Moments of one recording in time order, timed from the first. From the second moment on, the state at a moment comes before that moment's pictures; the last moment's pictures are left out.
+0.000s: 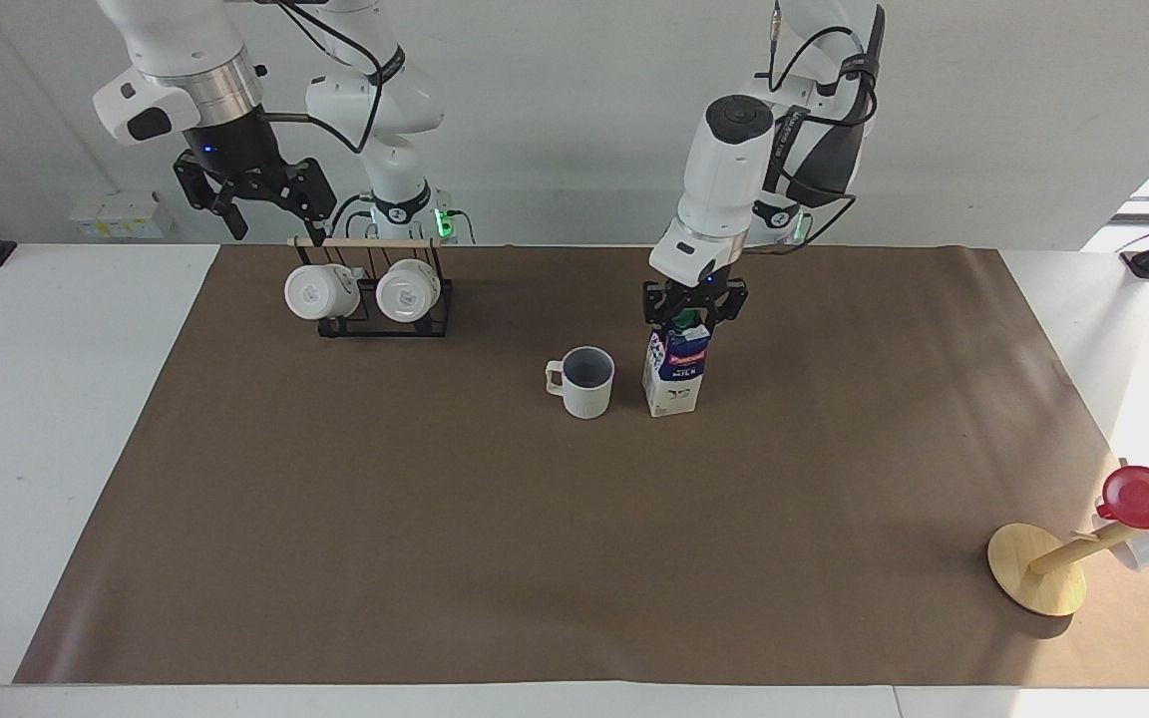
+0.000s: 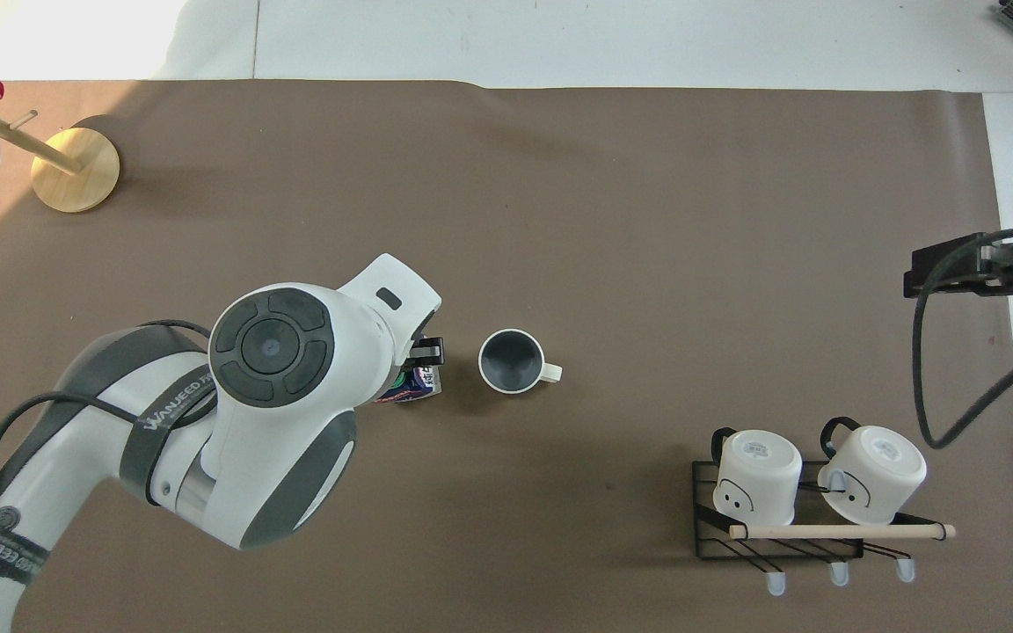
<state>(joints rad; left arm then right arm) -0.45 0.02 -0.13 -1.98 0.01 2.08 -0.60 0.03 -0.01 0.02 -1.46 -0.01 1.47 0.18</state>
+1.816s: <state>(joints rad) -0.07 -0.04 -0.08 -1.62 0.01 1.51 -0.04 0.03 -0.01 0.02 -1.46 -0.01 1.47 0.18</state>
